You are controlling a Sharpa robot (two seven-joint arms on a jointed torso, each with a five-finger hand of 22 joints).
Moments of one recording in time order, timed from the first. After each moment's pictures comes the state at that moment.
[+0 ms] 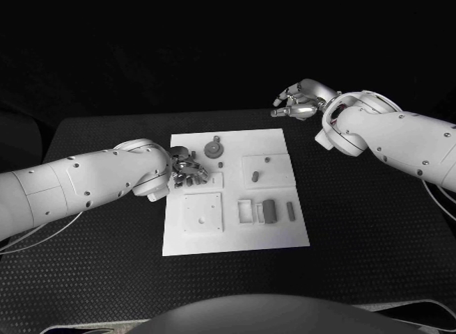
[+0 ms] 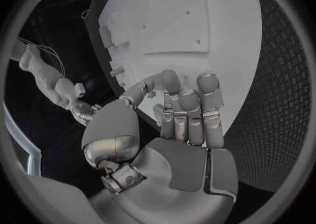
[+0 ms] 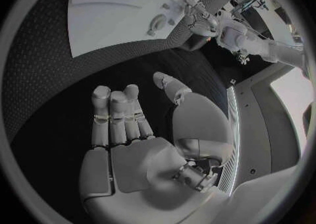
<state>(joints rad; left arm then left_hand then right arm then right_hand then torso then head) 1.28 -0.62 -0.23 1.26 -0.93 -0.06 -0.42 0.79 -0.12 0.65 -0.23 0.41 1.23 -0.01 0.39 0.82 1.39 -0.10 0.73 0.50 1.22 -0.18 1.37 0.50 0.02 1.32 -0.27 0.63 1.31 1.25 -0.68 0.06 1.17 -1.15 -0.26 -0.05 0.93 -0.15 0.52 -0.14 0.42 0.76 0.17 0.25 0.47 0.92 0.08 1.10 0.87 1.08 -0.03 1.36 0.92 0.21 0.96 0.00 1.18 1.28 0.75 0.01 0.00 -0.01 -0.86</state>
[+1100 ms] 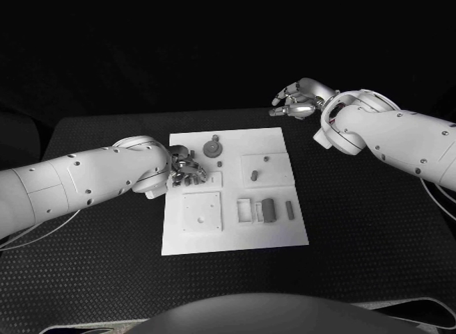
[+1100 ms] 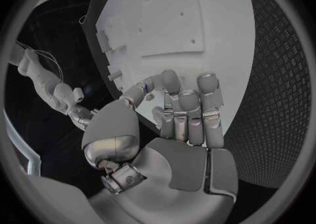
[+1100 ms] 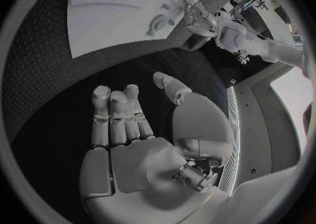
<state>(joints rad) 1.29 -0.60 -0.22 1.24 -0.96 -0.01 -0.44 0.79 -0.12 0.65 -0.23 0.41 1.23 -0.01 0.39 0.82 1.39 -0.10 0.73 0.50 1.22 -0.18 1.37 0.50 0.02 1.32 -0.27 0.63 1.31 1.25 -0.68 0.06 1.17 -1.15 -0.26 -0.05 0.93 -0.15 0.52 -0.14 0.42 0.76 0.17 0.25 0.46 0.92 0.08 1.10 0.87 1.08 -0.03 1.36 0.92 0.21 0.96 0.00 1.18 1.28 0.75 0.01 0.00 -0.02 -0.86</state>
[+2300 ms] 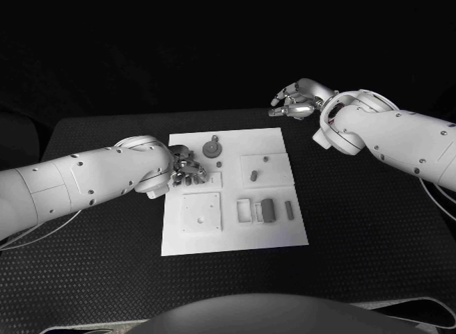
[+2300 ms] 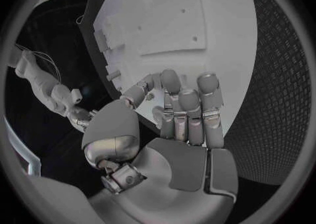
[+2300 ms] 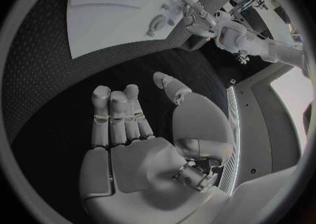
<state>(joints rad) 1.29 -0.59 -0.22 1.23 -0.97 -0.02 -0.46 0.79 -0.12 0.69 -0.28 0.18 1.22 0.00 0.35 0.84 1.38 -0.10 0.75 0.45 1.21 -0.18 1.38 0.48 0.02 1.31 -0.27 0.64 1.31 1.25 -0.68 0.06 1.17 -1.15 -0.26 -0.05 0.93 -0.15 0.52 -0.14 0.42 0.76 0.17 0.25 0.46 0.92 0.08 1.10 0.87 1.08 -0.03 1.36 0.92 0.21 0.96 0.00 1.18 1.28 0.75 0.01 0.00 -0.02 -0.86</state>
